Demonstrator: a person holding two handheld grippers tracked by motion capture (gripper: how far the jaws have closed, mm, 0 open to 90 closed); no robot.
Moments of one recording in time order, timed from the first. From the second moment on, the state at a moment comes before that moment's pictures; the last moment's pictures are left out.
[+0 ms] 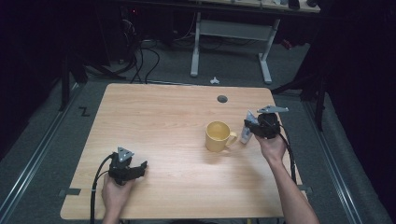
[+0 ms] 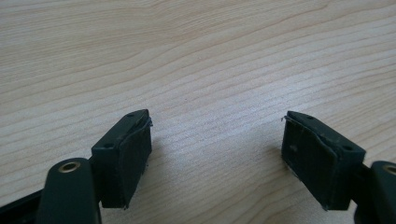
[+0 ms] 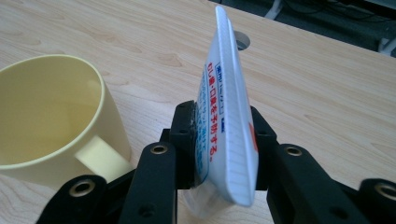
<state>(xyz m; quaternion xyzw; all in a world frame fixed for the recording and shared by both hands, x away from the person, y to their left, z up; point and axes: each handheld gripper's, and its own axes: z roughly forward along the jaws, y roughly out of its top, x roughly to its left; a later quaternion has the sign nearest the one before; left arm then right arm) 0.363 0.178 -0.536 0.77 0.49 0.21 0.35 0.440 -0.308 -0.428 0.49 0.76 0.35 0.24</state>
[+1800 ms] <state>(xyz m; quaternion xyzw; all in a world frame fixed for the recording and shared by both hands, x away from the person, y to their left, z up) 0.363 0.178 -0.536 0.77 0.49 0.21 0.35 0.419 -0.312 -0.366 0.45 0.76 0.40 0.24</state>
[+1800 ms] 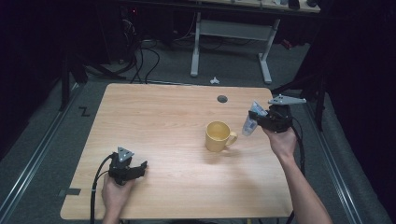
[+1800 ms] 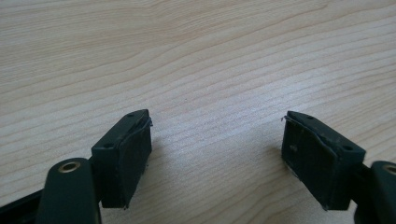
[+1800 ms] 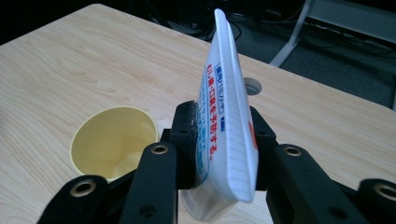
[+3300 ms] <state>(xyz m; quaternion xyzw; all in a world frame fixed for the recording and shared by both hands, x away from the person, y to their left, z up) 0.363 0.178 -0.536 0.77 0.49 0.21 0.35 0.413 -0.272 -0.339 0.39 0.78 0.44 0.21</state>
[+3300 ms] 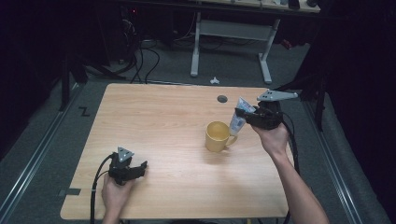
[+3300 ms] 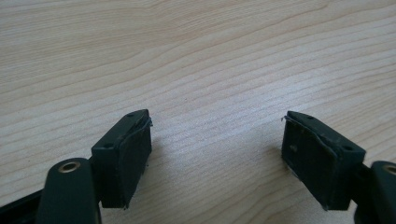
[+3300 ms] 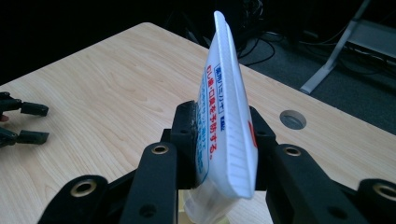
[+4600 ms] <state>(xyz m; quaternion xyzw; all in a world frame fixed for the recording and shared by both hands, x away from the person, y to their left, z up) 0.363 0.178 -0.536 0.77 0.49 0.21 0.35 0.435 -0.228 -0.365 0.37 0.80 0.42 0.20</state>
